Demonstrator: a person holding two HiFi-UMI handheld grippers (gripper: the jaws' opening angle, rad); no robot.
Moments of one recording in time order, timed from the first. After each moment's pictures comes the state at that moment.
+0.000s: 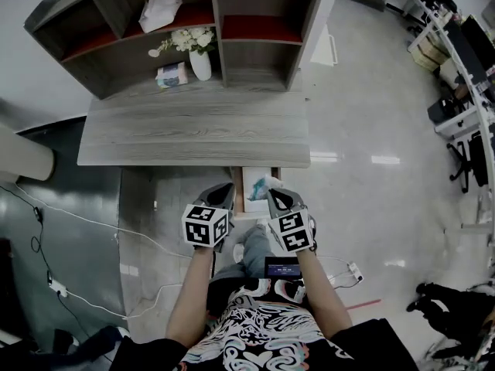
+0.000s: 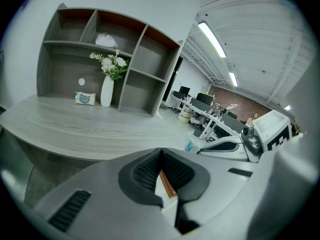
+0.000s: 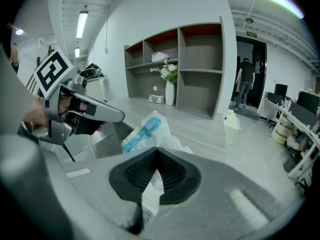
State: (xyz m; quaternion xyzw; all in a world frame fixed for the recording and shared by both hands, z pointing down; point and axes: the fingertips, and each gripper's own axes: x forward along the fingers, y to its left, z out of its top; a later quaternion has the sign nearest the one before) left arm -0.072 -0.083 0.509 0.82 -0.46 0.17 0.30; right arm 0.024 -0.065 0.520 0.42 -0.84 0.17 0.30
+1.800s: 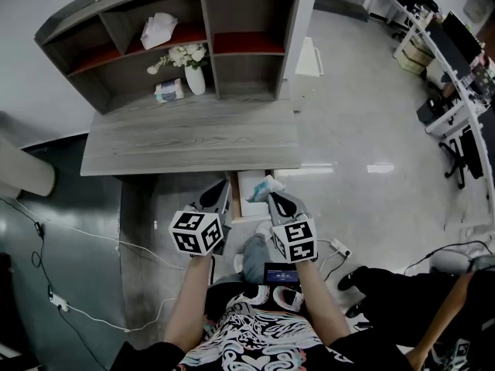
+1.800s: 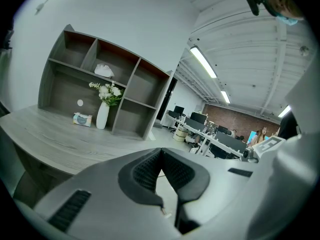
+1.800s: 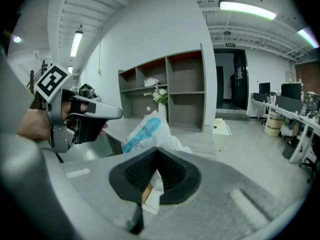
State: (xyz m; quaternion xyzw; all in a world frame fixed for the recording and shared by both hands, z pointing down) left arm -0.069 -0.067 0.413 0.85 -0.47 0.05 0.26; right arm 0.042 -0.033 0.453 0.49 -0.84 0.16 0.20
